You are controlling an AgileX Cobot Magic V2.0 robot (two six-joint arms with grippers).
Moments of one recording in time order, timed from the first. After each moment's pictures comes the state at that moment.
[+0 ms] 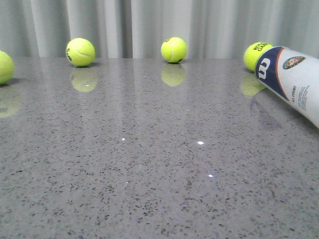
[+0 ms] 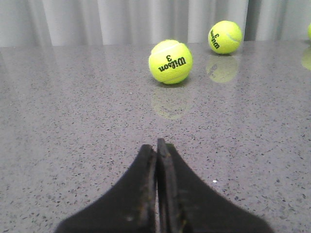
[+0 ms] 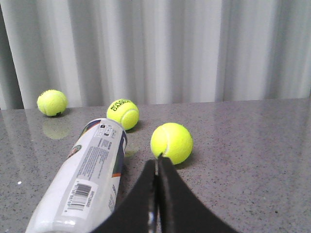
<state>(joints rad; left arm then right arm) 0.02 0.00 0.00 -0.02 0.20 0.06 -0.05 0.02 -0.18 -0.06 0.19 0.11</state>
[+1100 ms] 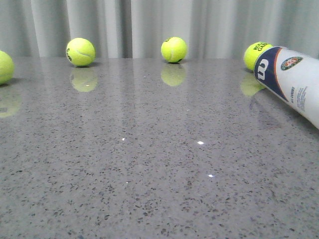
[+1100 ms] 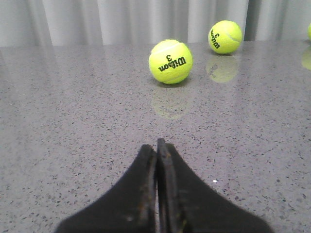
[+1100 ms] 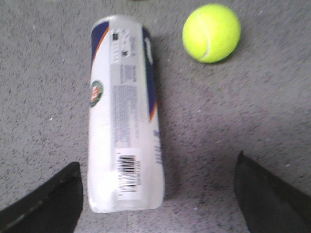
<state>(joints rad) 0.02 0.00 0.00 -0.02 0.20 0.06 -0.04 0.90 -0.97 0.15 0.92 0.11</state>
